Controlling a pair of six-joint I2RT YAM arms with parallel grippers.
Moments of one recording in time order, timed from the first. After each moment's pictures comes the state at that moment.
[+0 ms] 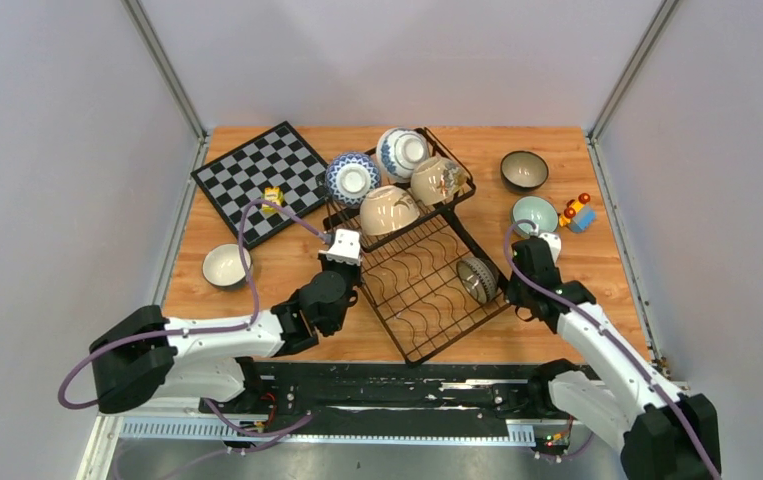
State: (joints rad) left arm -1.07 1.20 0.45 0.69 -0.87 -0.01; right arm 0.32 0.88 0.52 -0.57 0.30 0.51
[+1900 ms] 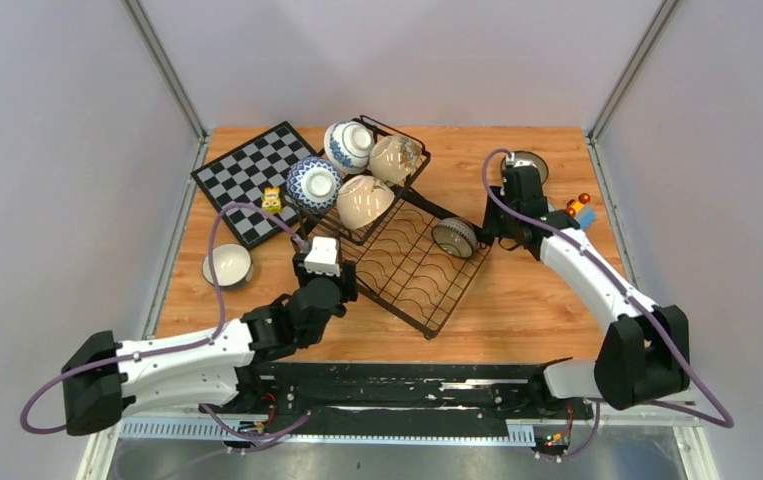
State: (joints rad) left arm -1.10 0.97 0.46 0.13 -0.90 -0.36; right arm 0.29 1.34 1.00 -0.43 0.14 0.31
